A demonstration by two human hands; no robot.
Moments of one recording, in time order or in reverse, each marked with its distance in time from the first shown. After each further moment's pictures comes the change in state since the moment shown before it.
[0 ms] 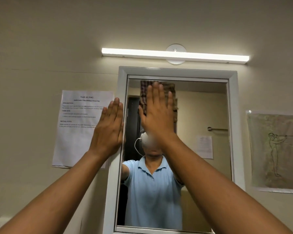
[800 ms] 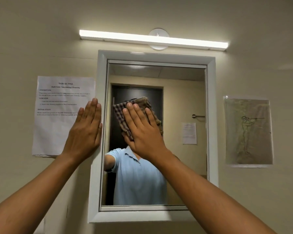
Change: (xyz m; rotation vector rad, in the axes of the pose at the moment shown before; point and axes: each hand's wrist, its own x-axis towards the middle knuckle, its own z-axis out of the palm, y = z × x) left_hand -0.045 -0.003 -0.004 0.053 -0.053 0.037; right_hand -0.096 0.018 0.009 -0.045 -0.076 -0.326
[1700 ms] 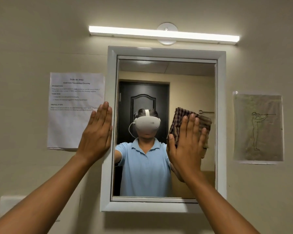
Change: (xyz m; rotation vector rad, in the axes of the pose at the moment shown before) left_hand -0.021 0.010 0.003 -0.043 0.010 0.023; right_hand -0.092 0.029 0.000 0.005 0.064 0.621
